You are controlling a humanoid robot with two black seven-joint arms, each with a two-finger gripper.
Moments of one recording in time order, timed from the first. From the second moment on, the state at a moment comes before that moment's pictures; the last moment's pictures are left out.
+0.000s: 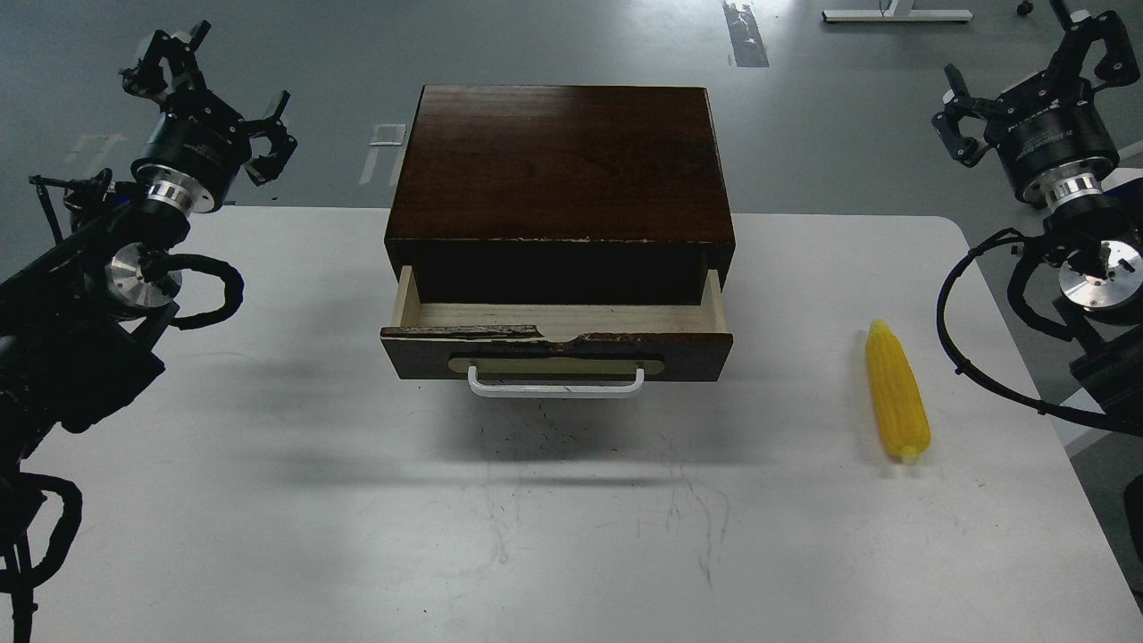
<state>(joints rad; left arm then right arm) -0.96 0.34 -0.52 -0.36 -0.25 -0.49 -0.40 0.88 -0.43 0.80 0.44 0.14 0.48 0.31</state>
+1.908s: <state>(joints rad) -0.95 0.48 -0.51 -0.35 -0.25 -0.49 -0.44 1.39 -0.84 -0.30 1.12 -0.91 0.31 0.00</state>
